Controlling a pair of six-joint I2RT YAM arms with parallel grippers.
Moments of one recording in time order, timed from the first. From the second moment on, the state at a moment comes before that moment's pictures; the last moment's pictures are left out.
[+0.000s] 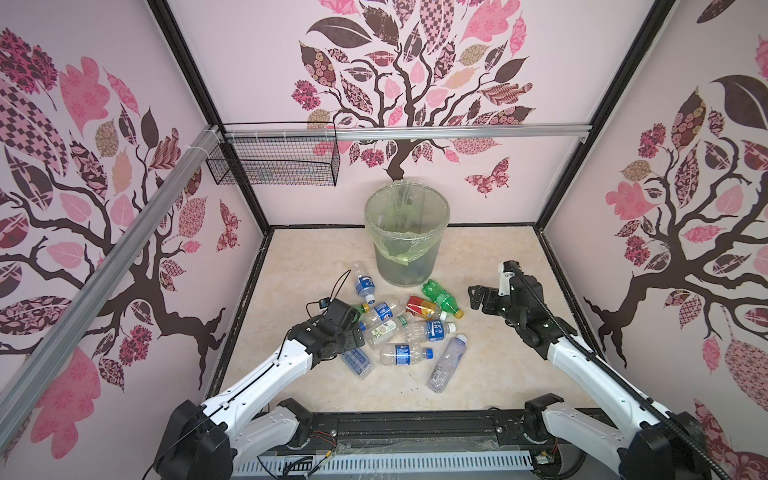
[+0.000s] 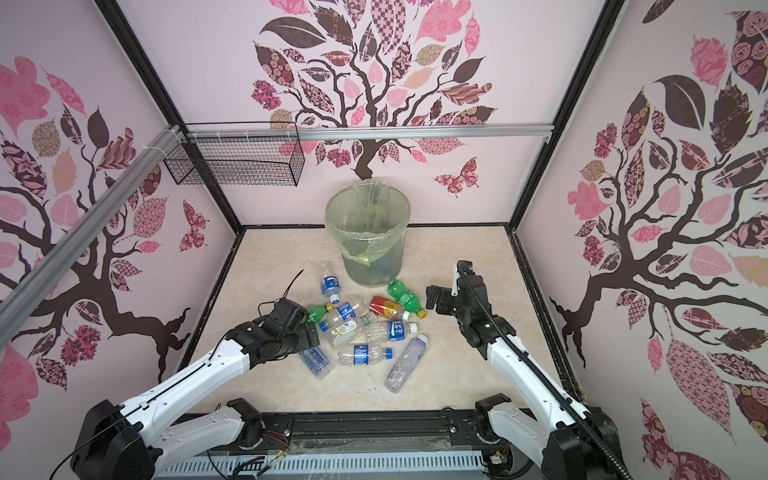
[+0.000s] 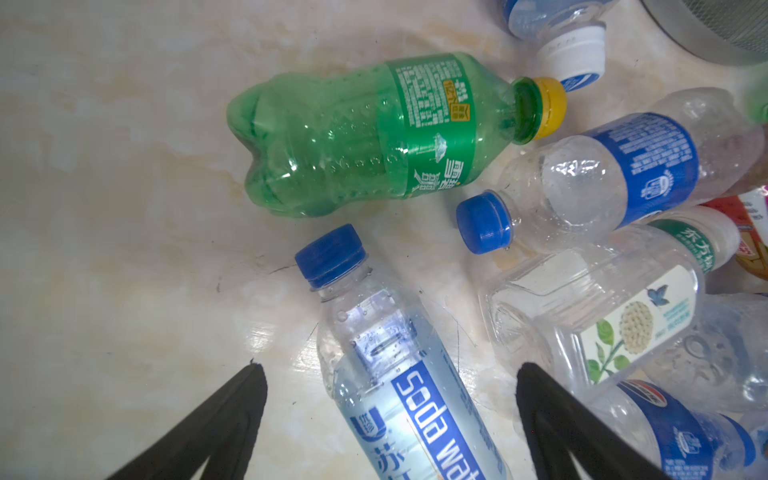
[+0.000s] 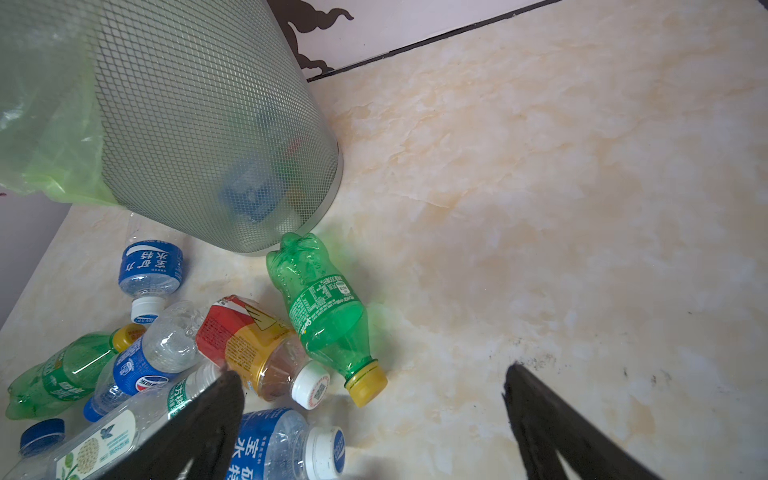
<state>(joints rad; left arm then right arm) -0.58 1.08 0.68 -0.74 -0.21 -0.81 0.29 1.01 0.64 -0.19 0.00 0.40</state>
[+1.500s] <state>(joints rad) -0.62 1.00 0.53 -0.67 -0.23 -0.89 0.29 1.01 0.64 -0.19 0.00 0.43</state>
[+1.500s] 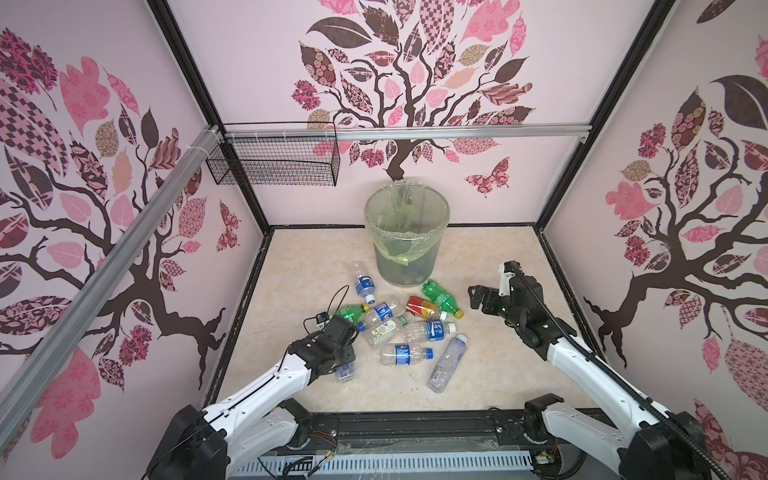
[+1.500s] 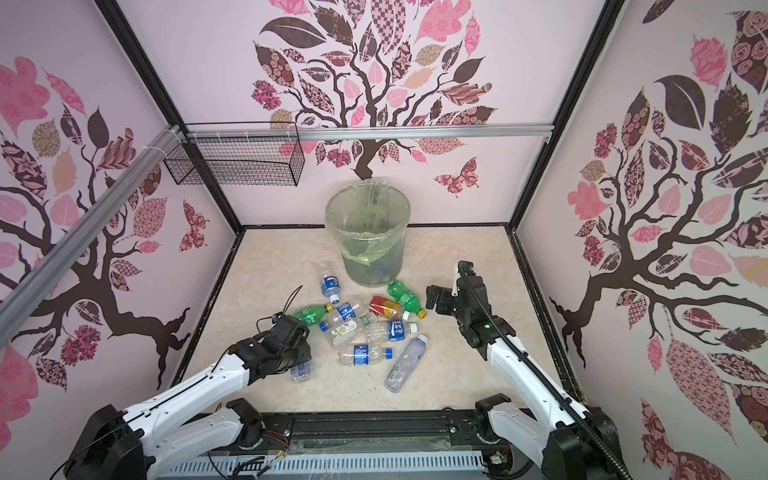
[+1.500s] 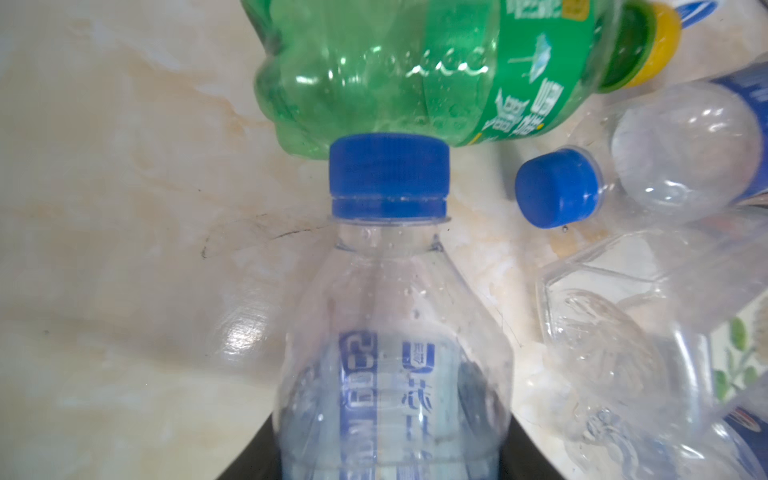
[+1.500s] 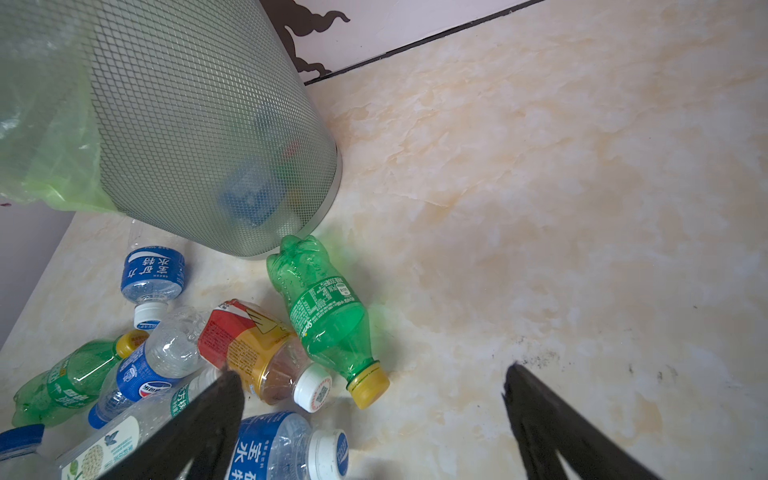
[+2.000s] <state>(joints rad) -0.62 0.88 0.76 -0.76 -0.33 -0.68 0.29 1.01 0.65 -0.21 0.00 0.43</state>
